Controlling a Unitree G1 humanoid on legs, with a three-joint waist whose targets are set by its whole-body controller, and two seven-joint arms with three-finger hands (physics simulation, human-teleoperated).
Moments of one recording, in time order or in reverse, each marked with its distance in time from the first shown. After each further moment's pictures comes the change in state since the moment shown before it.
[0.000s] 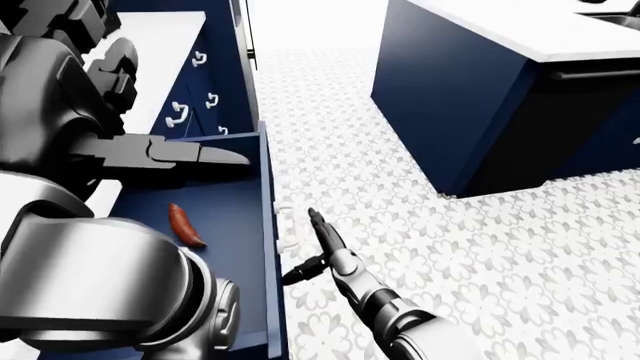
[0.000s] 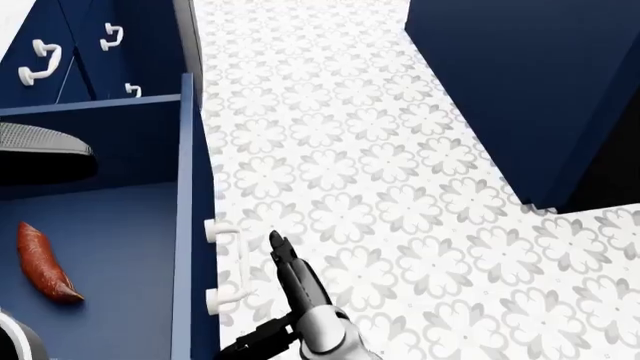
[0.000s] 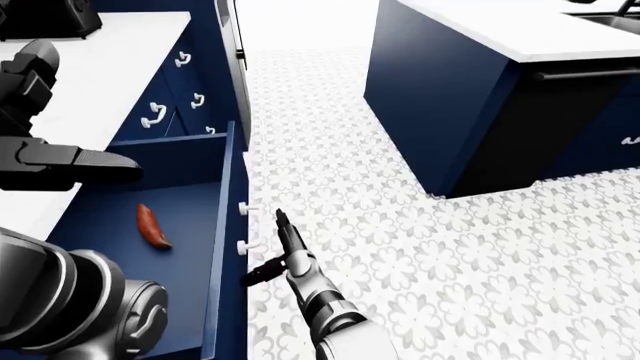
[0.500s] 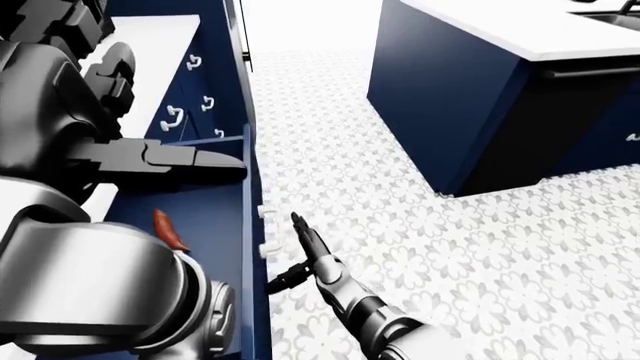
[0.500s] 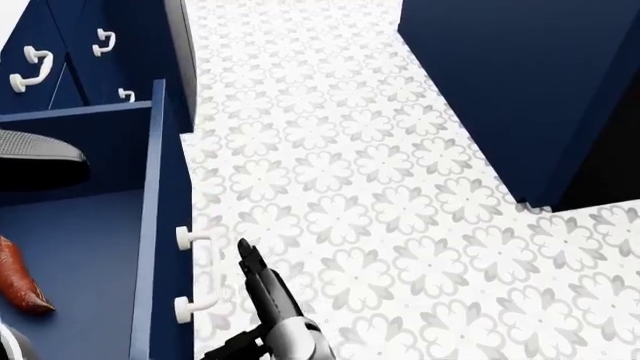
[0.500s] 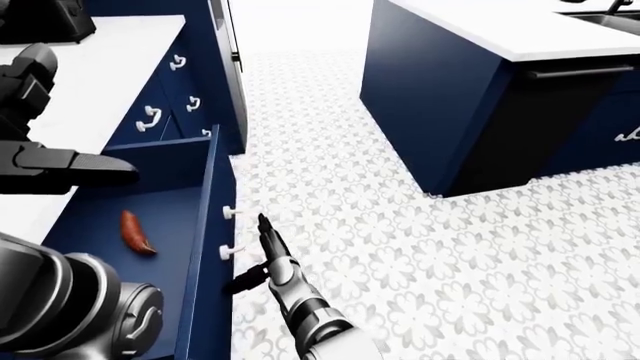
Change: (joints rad) left arm 0.020 0.023 0.004 -0.012 -0.027 0.015 0.008; right arm 0.014 0.079 0.018 -0.014 -0.039 -0.003 -0.027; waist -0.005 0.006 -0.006
